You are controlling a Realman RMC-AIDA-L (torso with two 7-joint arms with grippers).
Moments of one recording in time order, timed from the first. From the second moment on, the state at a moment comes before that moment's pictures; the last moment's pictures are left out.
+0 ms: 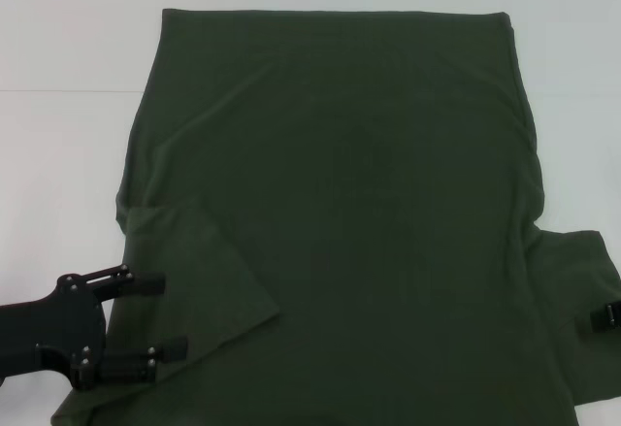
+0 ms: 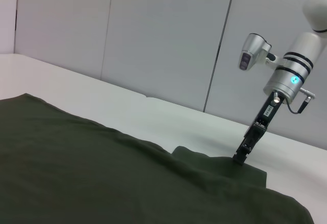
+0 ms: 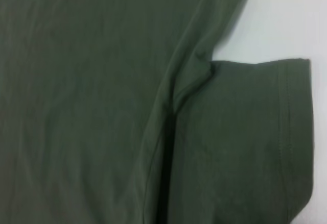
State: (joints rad) left arm -0.36 -2.11 0.41 0.85 2.18 1.89 -1.25; right arm 0.59 1.98 -0.56 -0.86 -2.71 -1.58 2.40
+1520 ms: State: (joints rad) left arm -0.36 -2.11 0.41 0.85 2.18 1.88 -1.26; right arm 0.62 1.98 -0.65 -0.83 -2.72 -1.59 2.41
